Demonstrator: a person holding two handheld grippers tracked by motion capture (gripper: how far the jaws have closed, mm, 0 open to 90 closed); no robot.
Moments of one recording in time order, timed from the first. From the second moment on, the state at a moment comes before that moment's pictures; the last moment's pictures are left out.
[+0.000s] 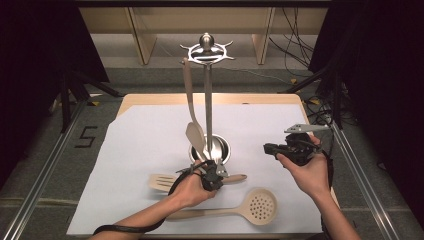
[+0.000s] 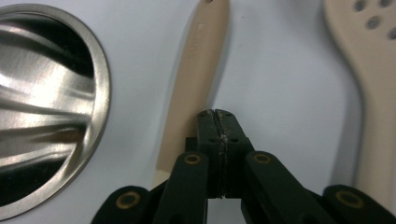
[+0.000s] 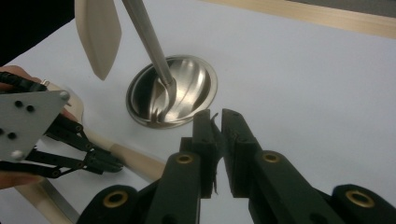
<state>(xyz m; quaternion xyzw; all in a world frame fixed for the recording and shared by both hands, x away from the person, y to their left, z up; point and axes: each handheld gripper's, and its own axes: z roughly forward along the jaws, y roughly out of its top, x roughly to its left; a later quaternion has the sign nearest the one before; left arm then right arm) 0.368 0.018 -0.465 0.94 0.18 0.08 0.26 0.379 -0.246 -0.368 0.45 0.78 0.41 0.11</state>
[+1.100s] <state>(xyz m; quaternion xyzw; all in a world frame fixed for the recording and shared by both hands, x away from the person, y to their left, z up) 0.388 0.026 -0.447 0.98 0.10 0.08 0.17 0.389 -0.254 -0.365 0.44 0.79 0.42 0.12</state>
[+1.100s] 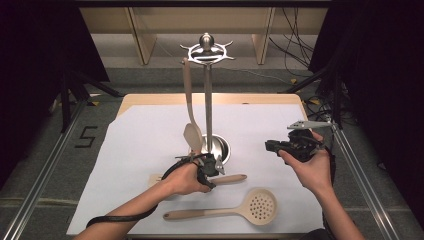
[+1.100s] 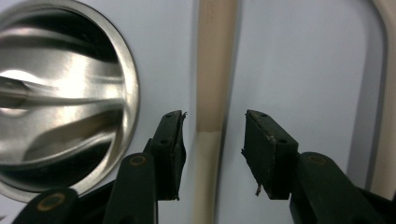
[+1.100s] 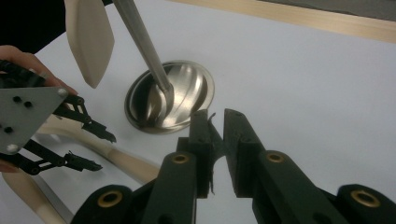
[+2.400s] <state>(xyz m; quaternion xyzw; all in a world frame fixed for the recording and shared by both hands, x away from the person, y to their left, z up) 0.384 0.017 -0.459 0.99 0.08 0.09 0.10 0.382 -0.254 -0.363 0.45 0.77 0.43 0.11</state>
